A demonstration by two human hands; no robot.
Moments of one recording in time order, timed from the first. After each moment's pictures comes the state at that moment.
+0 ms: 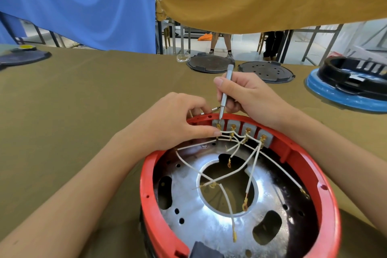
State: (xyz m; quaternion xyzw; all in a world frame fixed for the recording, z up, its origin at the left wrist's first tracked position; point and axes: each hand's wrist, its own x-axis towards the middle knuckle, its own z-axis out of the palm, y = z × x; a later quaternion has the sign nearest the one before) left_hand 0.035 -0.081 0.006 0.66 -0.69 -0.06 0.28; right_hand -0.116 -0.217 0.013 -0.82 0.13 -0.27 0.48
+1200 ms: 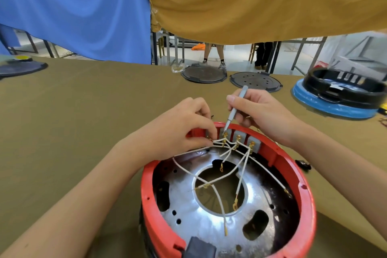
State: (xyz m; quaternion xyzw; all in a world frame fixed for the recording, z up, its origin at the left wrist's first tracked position) left_hand 0.028 -0.078 0.010 0.58 -0.79 -0.02 0.22; right_hand -0.154 -0.215 0.014 -0.79 0.20 -0.27 0.51
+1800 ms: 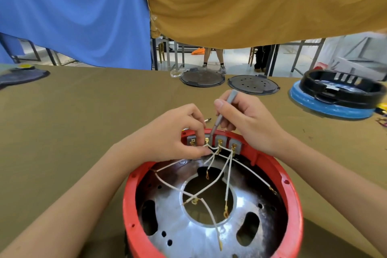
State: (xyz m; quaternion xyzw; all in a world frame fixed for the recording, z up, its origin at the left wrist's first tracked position) left_hand 0.022 -0.073 0.017 0.60 -0.76 -0.07 0.25; right_hand -0.146 -0.192 0.009 -0.84 0.11 -0.36 0.39
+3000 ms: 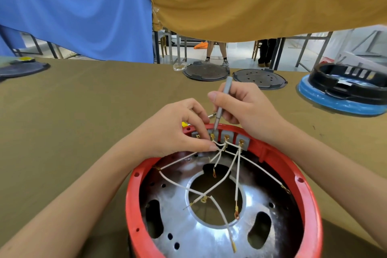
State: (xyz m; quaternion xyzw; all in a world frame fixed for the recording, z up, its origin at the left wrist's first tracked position) left_hand 0.031 -0.076 0.009 0.62 -0.71 -0.13 0.31; right_hand -0.127 -0.193 0.016 -0.83 0.14 -0.35 0.41
